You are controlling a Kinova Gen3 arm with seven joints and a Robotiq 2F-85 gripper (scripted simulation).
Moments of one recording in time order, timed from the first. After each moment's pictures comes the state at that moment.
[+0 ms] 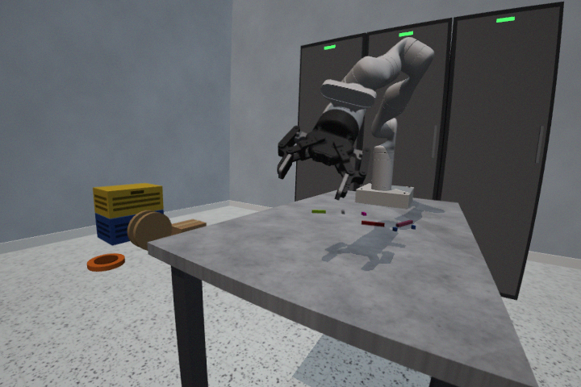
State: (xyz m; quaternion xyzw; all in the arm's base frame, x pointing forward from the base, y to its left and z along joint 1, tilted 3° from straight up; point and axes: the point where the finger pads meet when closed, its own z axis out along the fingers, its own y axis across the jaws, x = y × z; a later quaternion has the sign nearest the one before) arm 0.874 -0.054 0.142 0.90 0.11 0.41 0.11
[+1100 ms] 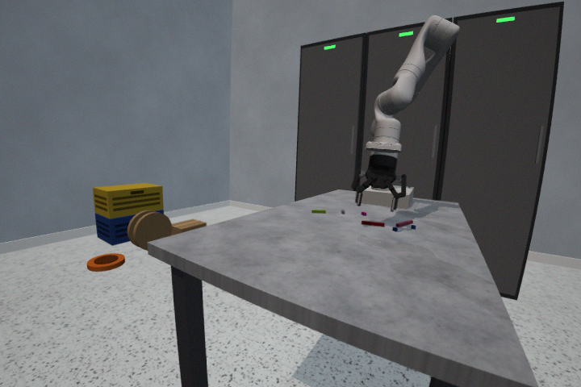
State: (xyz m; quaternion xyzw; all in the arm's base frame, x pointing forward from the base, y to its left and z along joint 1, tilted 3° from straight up) arm 0.514 0.017 0.032 0.99 -0.02 0.14 0.03
